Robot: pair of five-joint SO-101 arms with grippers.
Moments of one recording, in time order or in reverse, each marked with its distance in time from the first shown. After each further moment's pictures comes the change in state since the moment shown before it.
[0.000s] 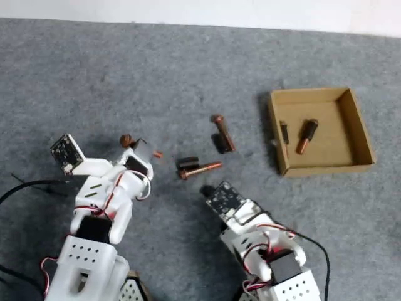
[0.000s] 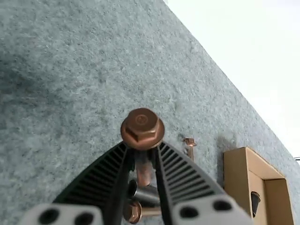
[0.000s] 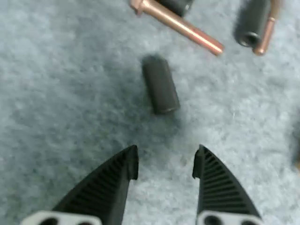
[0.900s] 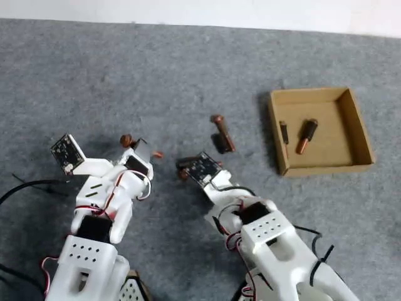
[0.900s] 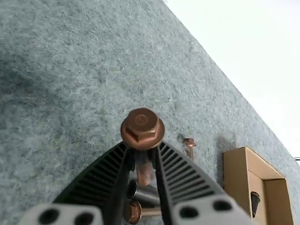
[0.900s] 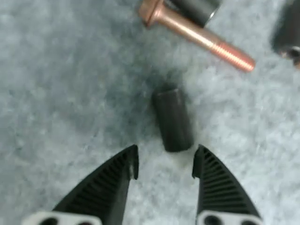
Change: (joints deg) left arm 0.1 0.0 0.0 -0.2 0.0; right arm -4.0 64.8 -21.3 -30.2 -4.7
